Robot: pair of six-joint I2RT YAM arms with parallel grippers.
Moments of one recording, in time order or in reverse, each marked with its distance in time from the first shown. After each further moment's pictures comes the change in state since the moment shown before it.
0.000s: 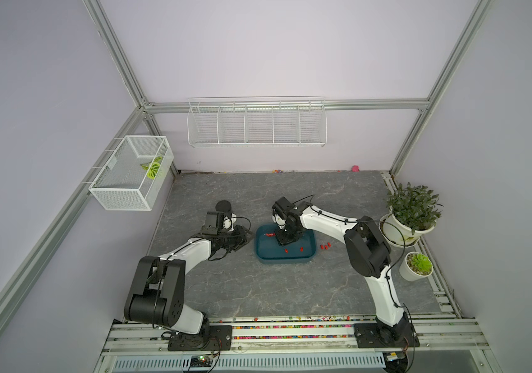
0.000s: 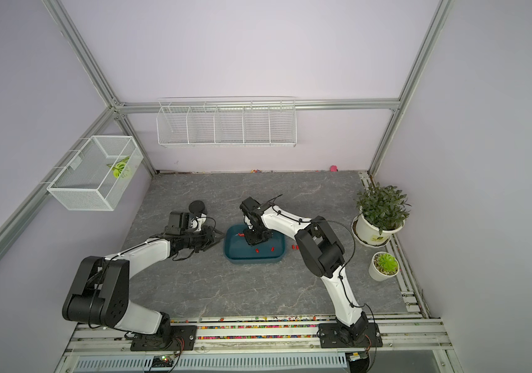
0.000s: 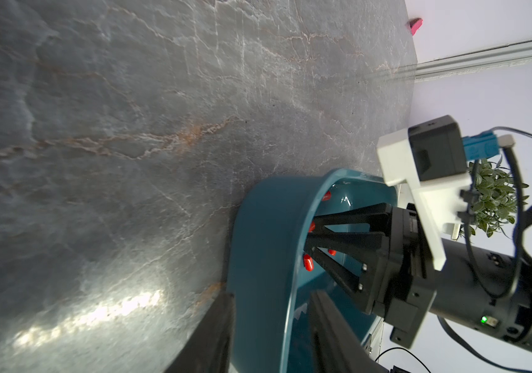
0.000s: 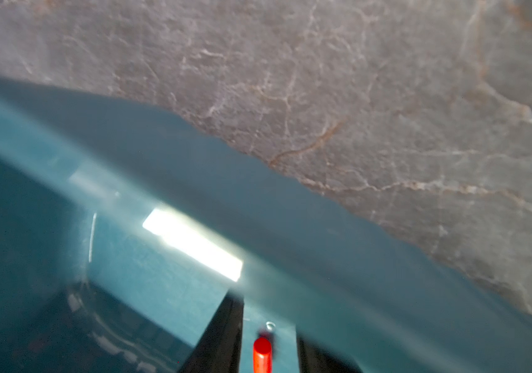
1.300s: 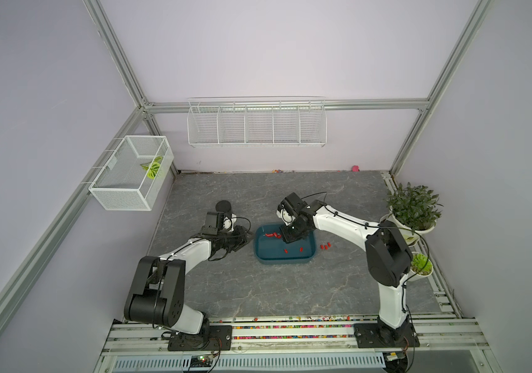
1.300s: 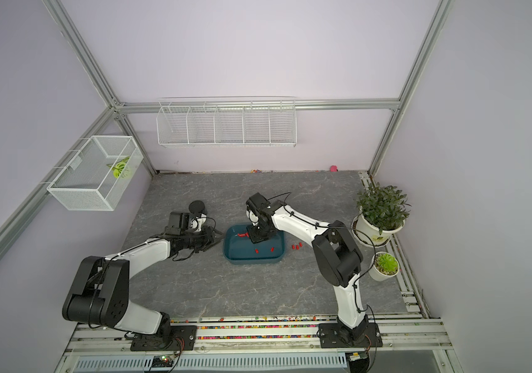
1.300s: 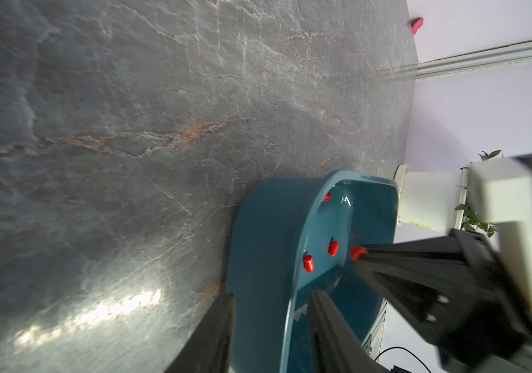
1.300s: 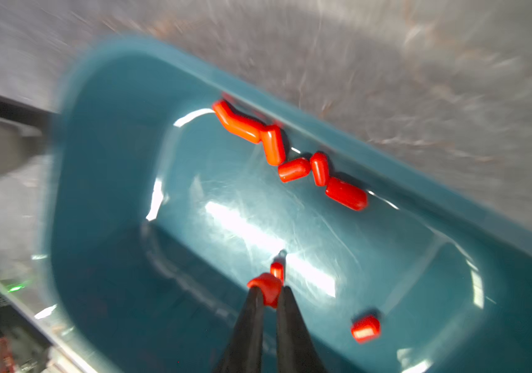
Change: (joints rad) left arm 0.000 0.000 -0.003 0.001 0.000 0.000; right arm -0.024 -0.226 -0.147 0.061 -0.057 0.003
